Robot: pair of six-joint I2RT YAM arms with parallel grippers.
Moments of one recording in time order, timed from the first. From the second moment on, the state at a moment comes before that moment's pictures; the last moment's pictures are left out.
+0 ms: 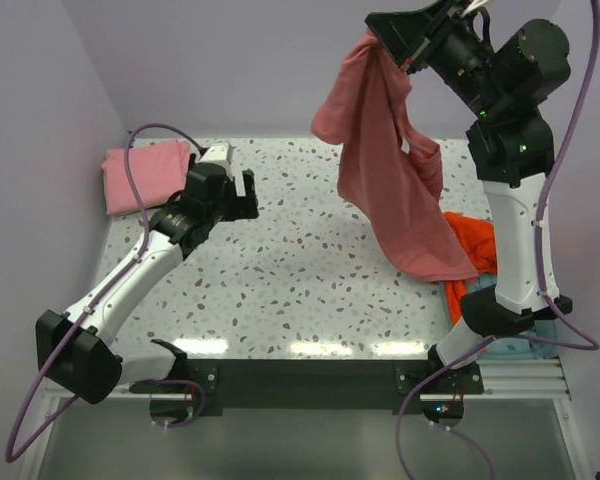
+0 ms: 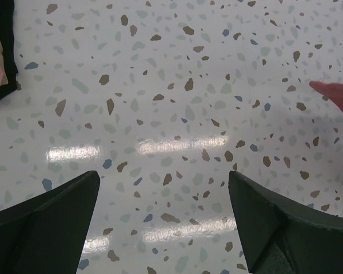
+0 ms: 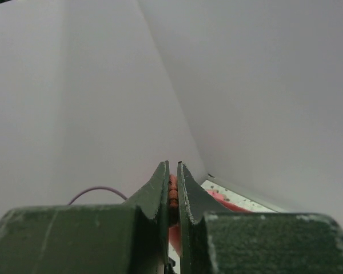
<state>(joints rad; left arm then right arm) -0.44 1.26 1.11 -0.41 -0.22 -0.36 0.29 1.65 2.45 -0.41 -0.38 0.56</state>
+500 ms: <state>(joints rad) -0.44 1.19 1.11 -0.48 -0.30 -0.36 0.58 1.78 2.49 -0.39 -0.33 0.51</state>
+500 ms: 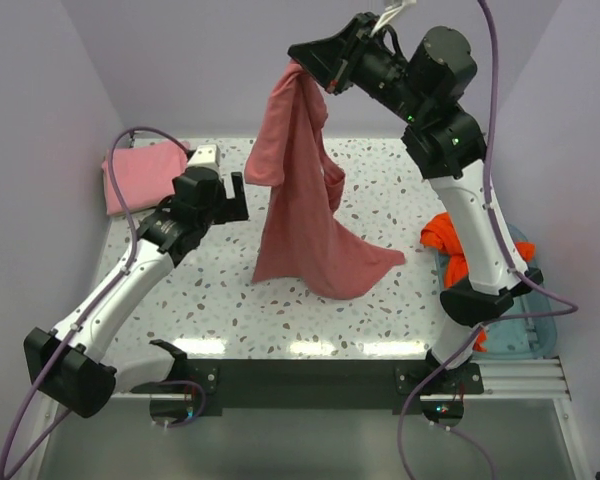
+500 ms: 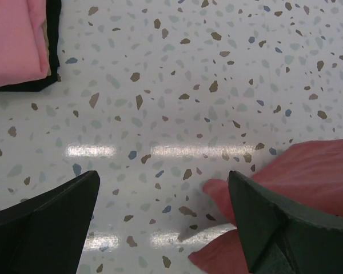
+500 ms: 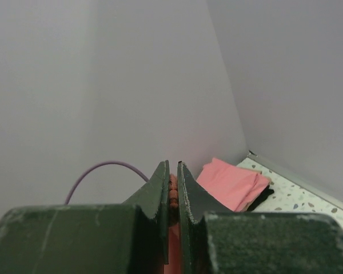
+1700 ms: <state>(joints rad) -0.49 1.19 0.70 -0.63 -0.11 -0.56 0.30 1.47 1.35 -0.65 0.29 0.51</state>
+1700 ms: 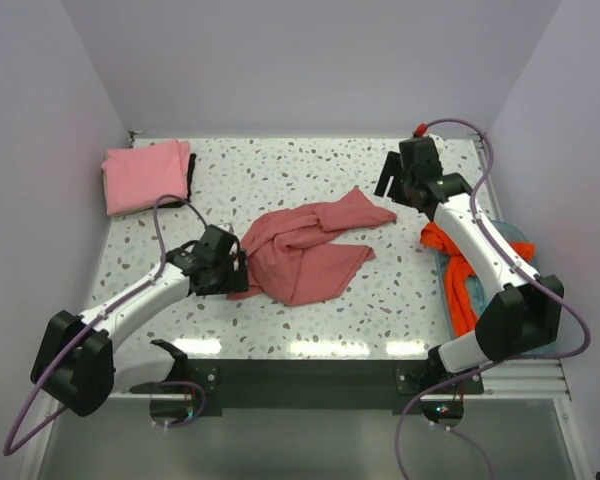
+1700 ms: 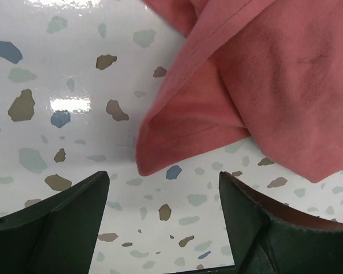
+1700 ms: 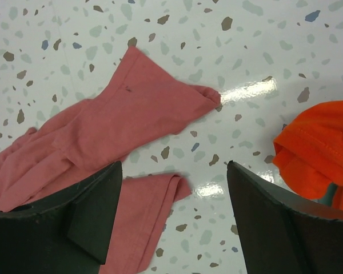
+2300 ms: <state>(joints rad) -0.49 1.27 0.65 -0.56 -0.15 -0.61 0.31 1.55 1.37 -0.63 0.14 0.51</state>
